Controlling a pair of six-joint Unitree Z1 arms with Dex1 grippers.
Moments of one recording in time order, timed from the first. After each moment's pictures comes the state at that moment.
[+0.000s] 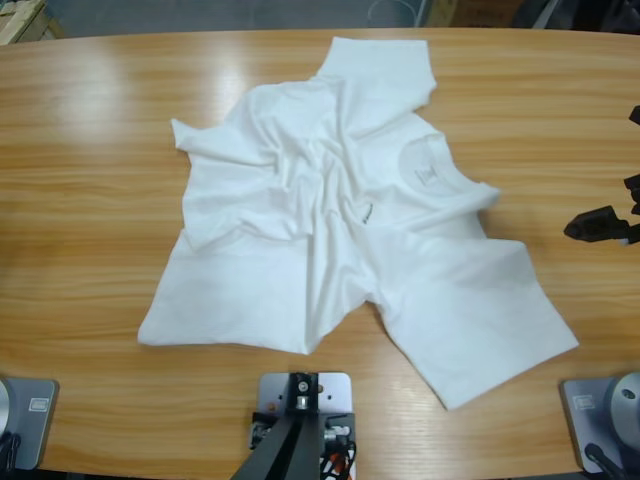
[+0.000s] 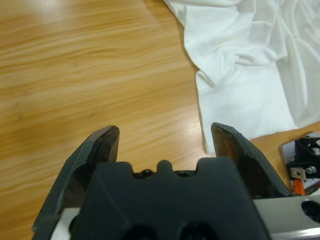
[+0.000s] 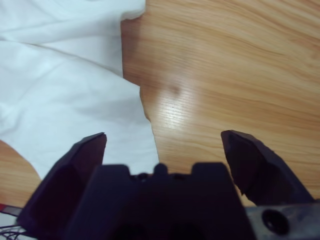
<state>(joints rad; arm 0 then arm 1) -0.39 0.84 -0.76 0.77 -0.04 -0.20 0.49 1.34 -0.97 0.95 -0.09 0.22</state>
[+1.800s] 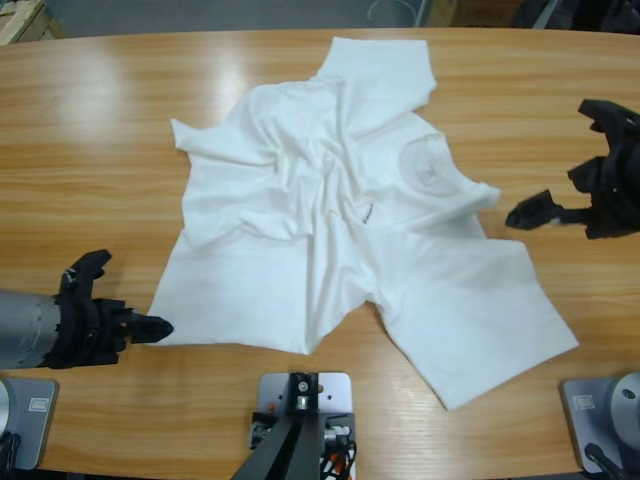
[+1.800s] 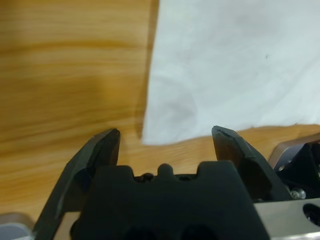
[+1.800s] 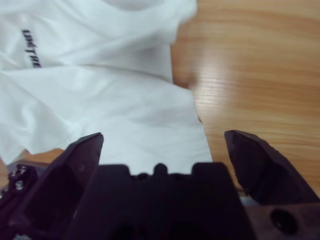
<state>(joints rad) -1.01 1.50 -0.49 0.25 -0.07 -1.08 0.57 1.46 -1.03 0.93 0.02 0.50</state>
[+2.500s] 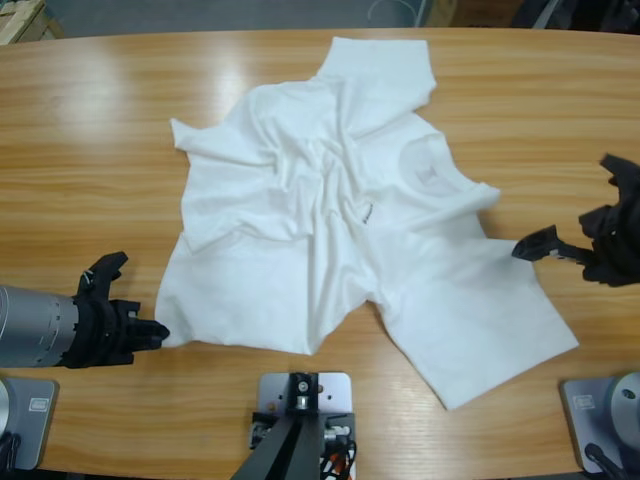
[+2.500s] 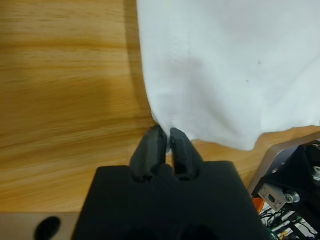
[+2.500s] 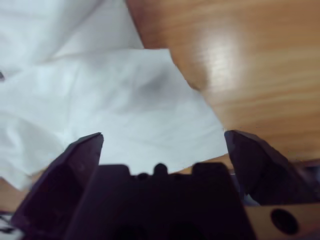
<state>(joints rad) -1.01 1.54 -0.47 0.18 -0.11 -1.09 0.57 1.39 -0.83 0.82 0.05 0.90</state>
